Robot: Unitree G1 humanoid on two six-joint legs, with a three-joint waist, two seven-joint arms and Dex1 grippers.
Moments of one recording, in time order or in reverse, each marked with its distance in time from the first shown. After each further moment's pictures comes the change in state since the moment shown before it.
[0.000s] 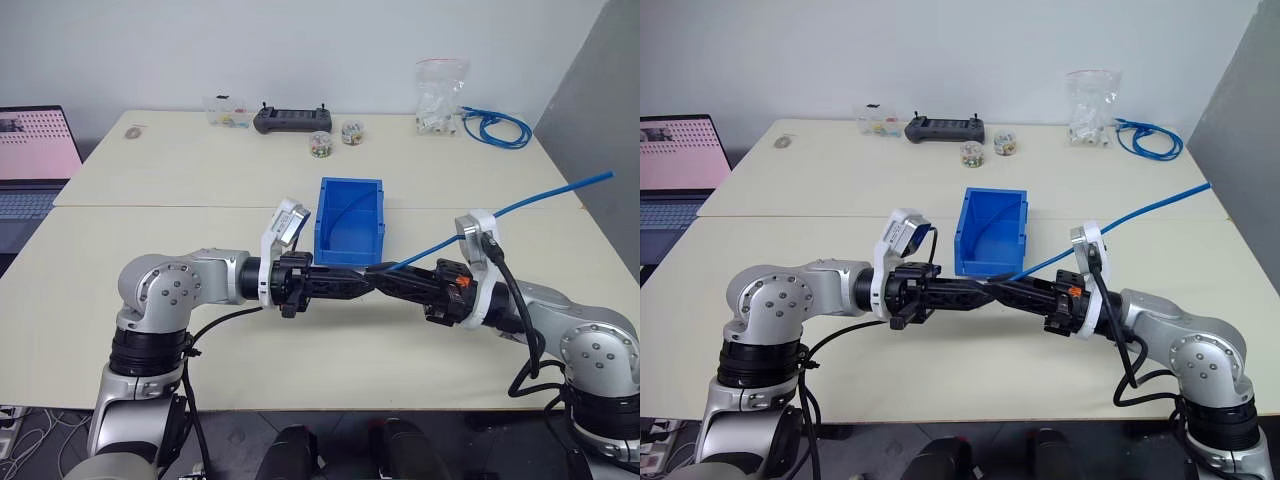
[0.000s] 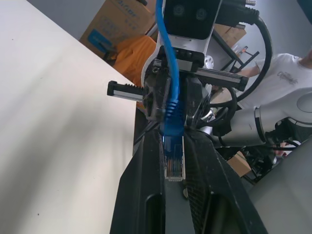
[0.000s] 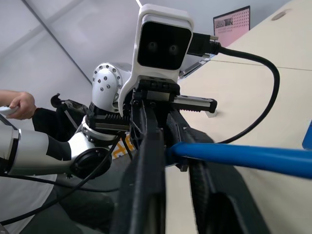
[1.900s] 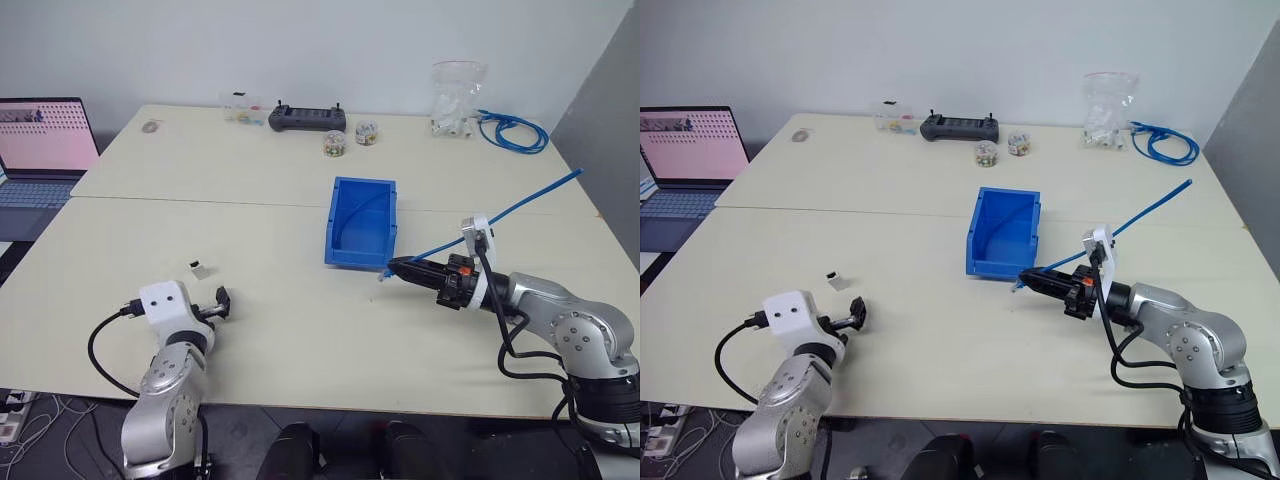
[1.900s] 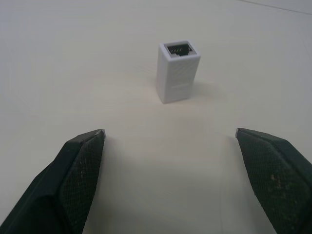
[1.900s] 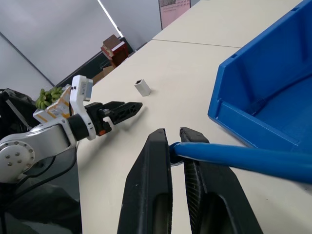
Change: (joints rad) left arm 0.600 -0.350 0.251 -0.123 0.761 -0.723 1.109; right arm -0.014 -0.036 0.039 0.216 -0.315 -0.111 0.116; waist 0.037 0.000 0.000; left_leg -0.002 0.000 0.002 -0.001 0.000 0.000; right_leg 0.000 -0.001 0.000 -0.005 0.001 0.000
